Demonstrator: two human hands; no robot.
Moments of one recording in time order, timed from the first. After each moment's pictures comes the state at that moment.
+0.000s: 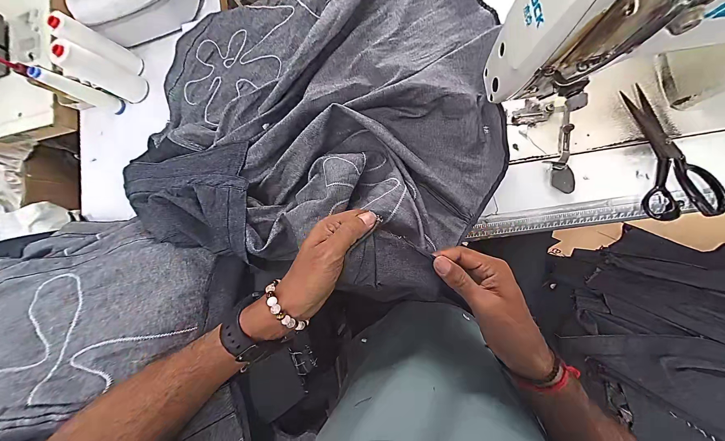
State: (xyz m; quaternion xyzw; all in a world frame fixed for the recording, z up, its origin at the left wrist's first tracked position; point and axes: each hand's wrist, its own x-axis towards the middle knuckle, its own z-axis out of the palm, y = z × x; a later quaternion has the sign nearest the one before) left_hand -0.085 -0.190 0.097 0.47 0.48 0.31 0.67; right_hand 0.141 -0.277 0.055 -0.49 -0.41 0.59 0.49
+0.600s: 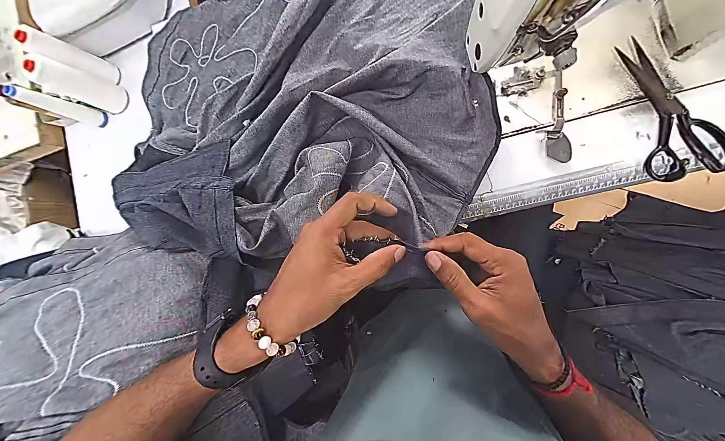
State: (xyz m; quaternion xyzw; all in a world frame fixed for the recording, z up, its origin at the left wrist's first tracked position) left_hand -0.079 -0.198 0.125 0.71 0.46 0.19 0.50; right_hand 0.134 -0.290 0.067 -0.58 -0.52 0.41 0.47
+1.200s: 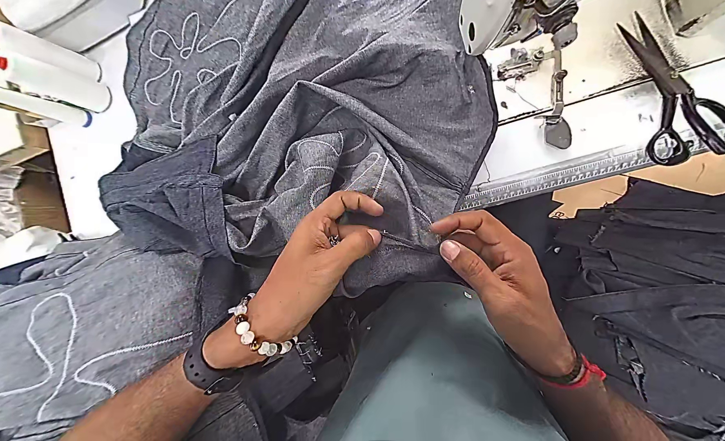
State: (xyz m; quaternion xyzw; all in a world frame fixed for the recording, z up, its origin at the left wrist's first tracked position) left_hand -0.079 -0.200 0.121 0.55 0.50 0.20 0.64; right_hand 0.142 -0.293 0.075 -0.52 -0.44 0.52 0.51
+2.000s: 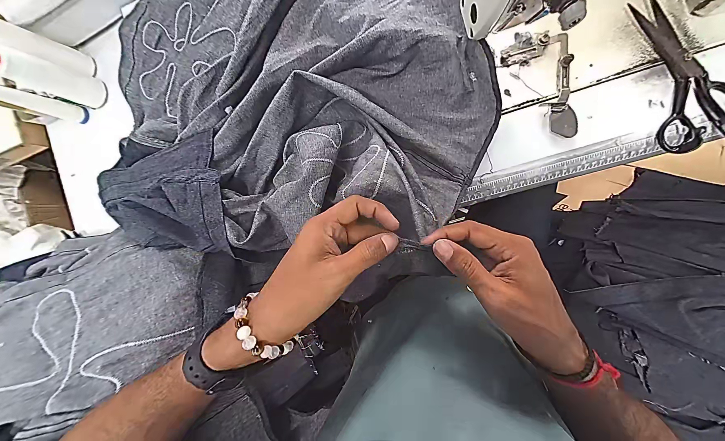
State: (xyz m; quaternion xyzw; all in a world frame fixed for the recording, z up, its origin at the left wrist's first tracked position) left_hand -0.078 -0.205 0.125 0.60 0.44 0.18 0.64; right_hand 0.144 -0.297 0.076 -0.54 -0.48 0.50 0.47
